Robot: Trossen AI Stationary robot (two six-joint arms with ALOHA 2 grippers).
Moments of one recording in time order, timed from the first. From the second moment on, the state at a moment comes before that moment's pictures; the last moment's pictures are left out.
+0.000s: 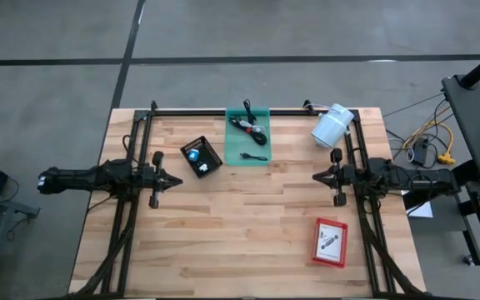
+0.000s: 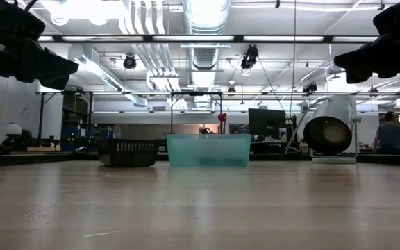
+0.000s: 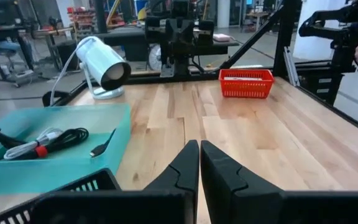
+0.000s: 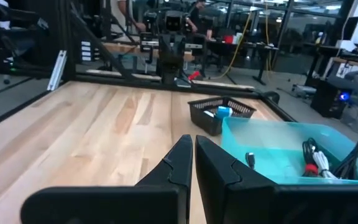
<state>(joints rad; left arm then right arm) -0.04 0.03 0.08 -0.19 -0.04 0.04 0.01 0.01 0.06 -0.09 0.03 -0.07</state>
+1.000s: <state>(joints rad) -0.04 0.04 0.04 -0.06 -0.01 0.06 0.02 0.01 0.04 -0.05 0.03 -0.07</state>
